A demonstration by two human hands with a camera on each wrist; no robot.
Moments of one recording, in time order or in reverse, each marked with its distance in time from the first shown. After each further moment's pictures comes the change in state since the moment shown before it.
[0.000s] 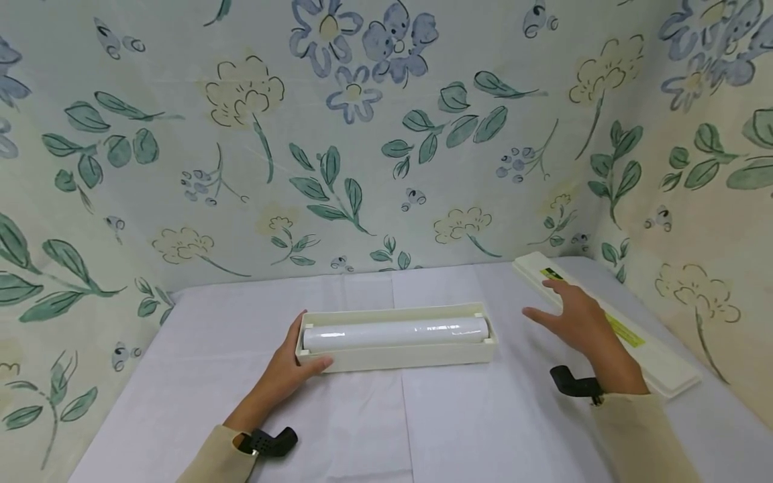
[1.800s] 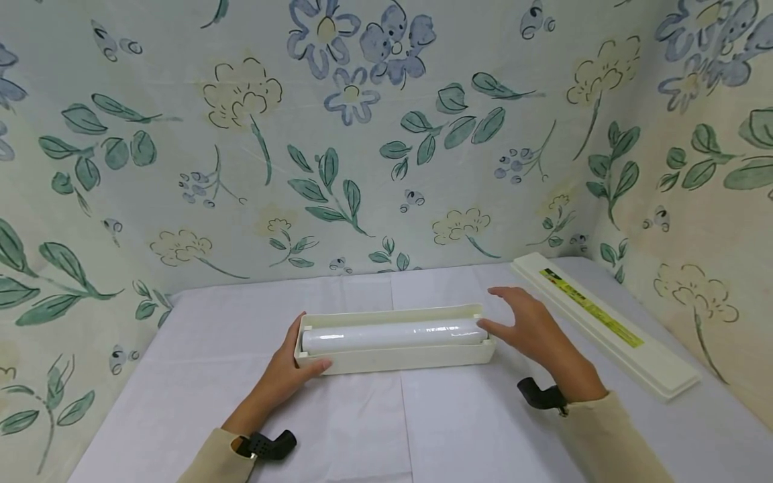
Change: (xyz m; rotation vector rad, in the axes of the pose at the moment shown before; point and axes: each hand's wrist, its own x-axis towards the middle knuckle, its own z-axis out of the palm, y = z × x) left_hand 0.001 0.000 -0.001 0.016 0.004 0.004; right_hand -0.009 -0.055 0.033 0.024 -0.001 -0.223
